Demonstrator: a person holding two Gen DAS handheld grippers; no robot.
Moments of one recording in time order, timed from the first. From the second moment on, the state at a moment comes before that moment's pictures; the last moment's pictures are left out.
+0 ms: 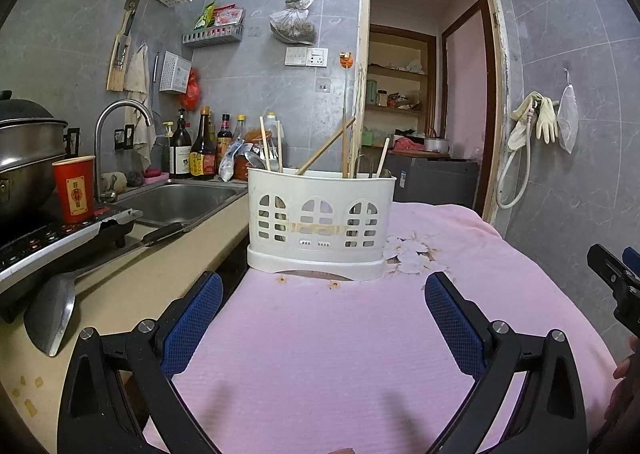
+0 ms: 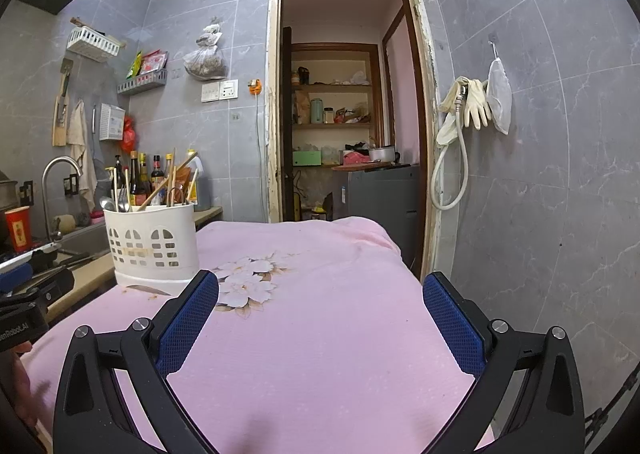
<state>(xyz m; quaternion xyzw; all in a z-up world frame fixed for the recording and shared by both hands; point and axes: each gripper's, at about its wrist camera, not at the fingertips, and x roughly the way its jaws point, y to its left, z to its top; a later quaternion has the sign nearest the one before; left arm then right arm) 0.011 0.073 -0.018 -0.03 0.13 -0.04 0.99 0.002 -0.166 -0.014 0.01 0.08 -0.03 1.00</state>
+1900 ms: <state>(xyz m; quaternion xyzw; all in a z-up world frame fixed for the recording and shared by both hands) 0.009 0.075 -0.018 -0.03 0.13 -0.03 0.99 0.000 -0.166 -0.013 0.01 0.09 -0.03 1.00</state>
